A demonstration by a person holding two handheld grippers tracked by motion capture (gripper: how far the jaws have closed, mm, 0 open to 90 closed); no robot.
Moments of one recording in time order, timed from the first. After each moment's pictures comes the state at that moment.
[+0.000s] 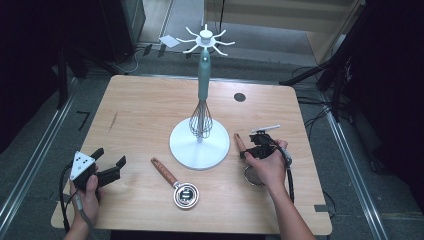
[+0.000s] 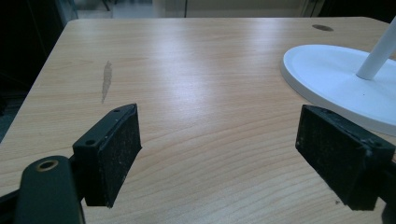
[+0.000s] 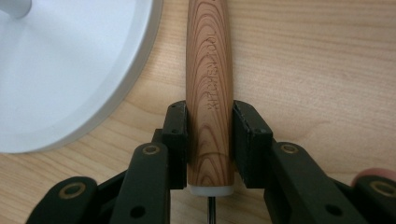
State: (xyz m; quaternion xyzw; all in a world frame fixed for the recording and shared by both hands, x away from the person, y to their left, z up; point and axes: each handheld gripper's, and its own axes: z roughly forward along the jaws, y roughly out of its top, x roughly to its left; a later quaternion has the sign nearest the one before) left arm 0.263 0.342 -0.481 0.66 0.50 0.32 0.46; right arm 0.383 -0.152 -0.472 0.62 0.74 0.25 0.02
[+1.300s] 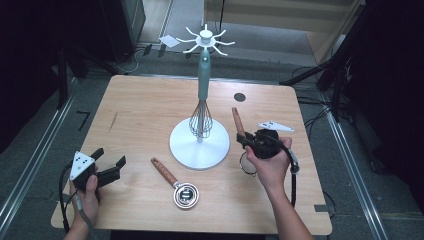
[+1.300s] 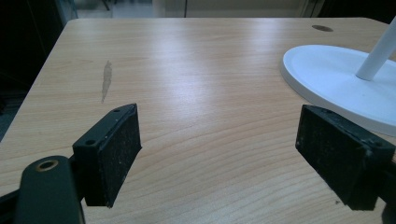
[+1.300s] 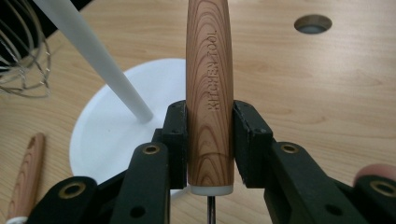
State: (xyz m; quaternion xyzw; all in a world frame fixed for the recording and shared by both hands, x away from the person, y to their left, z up) left arm 0.262 0.342 -0.481 0.65 0.50 0.32 0.47; right arm 0.349 -0.147 -0.414 0.52 0.71 0.46 0.14
